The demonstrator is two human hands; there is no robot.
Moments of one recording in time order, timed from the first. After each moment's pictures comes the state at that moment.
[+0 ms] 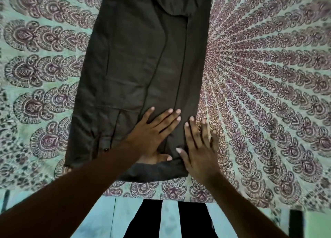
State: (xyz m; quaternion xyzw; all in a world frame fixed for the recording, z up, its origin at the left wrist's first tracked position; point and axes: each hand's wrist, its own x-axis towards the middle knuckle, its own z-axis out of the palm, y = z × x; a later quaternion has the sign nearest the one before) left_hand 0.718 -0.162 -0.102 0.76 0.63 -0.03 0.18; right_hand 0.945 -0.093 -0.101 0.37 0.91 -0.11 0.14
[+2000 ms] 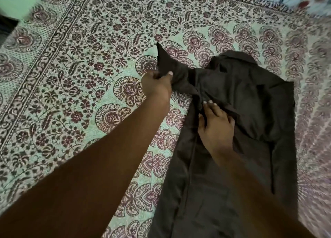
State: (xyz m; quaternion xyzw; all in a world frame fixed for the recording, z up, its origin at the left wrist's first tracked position) left_hand 0.296 0.109 -0.065 -0.07 0.74 0.61 0.28; right_hand 0.487 0.138 -0.108 0.47 0.87 -0.10 -0.05
